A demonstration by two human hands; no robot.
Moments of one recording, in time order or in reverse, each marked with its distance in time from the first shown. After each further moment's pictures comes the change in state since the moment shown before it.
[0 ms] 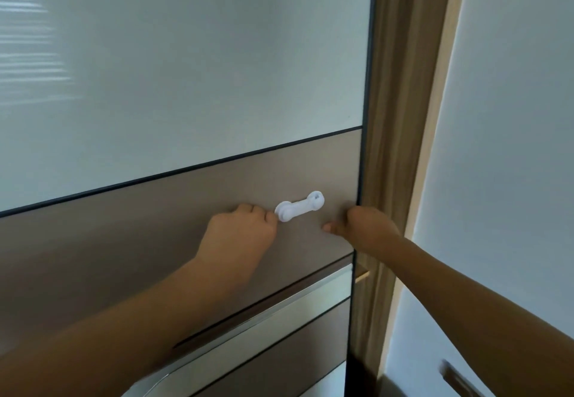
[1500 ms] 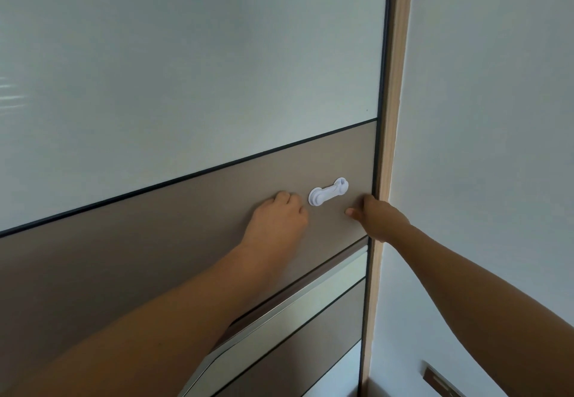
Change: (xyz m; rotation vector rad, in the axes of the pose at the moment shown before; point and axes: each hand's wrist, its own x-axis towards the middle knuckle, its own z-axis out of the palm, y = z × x) left_hand 0.101 0.081 -0.005 -0.083 0.198 0.229; right_hand 0.022 0.091 -0.036 0.131 -0.011 0.264
